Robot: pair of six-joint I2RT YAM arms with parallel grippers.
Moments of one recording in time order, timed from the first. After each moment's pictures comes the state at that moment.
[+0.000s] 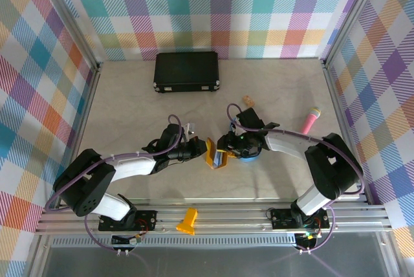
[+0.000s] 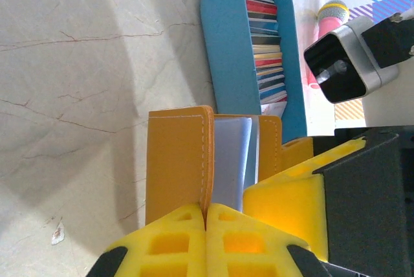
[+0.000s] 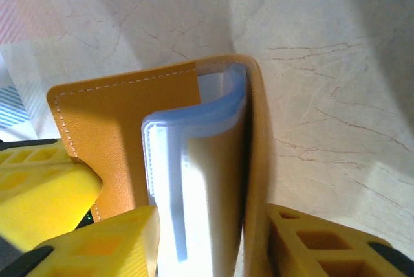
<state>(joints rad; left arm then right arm) -0.67 1.44 0.53 0.32 0.36 -0.96 0.60 1.58 0.84 -0.30 -0.56 0.83</state>
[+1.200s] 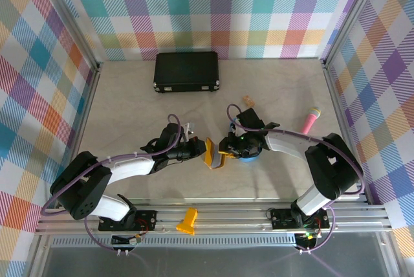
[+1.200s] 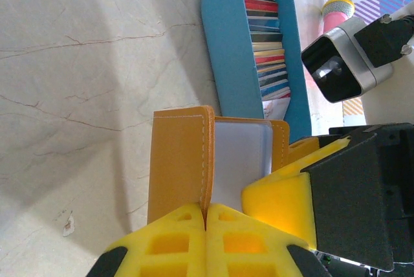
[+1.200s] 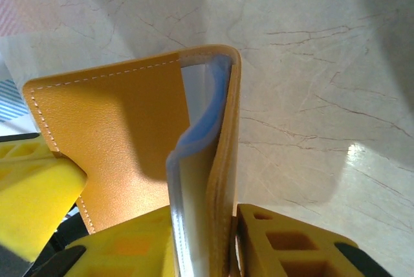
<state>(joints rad) -0.67 1.41 0.55 0.26 0.34 -0.92 0.60 1.58 0.84 -0.33 -0.57 0.82</state>
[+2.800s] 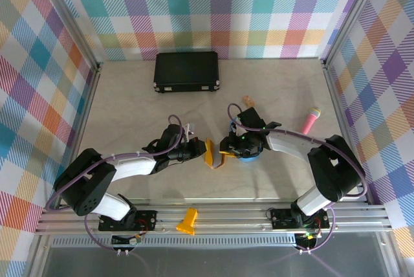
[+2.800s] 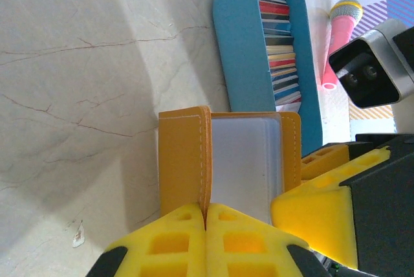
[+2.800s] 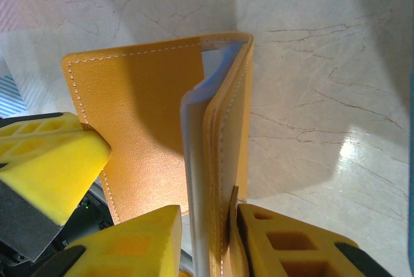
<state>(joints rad) -0.67 1.45 0.53 0.31 0.33 -0.92 0.60 1.56 0.85 -0.35 -0.57 0.80</state>
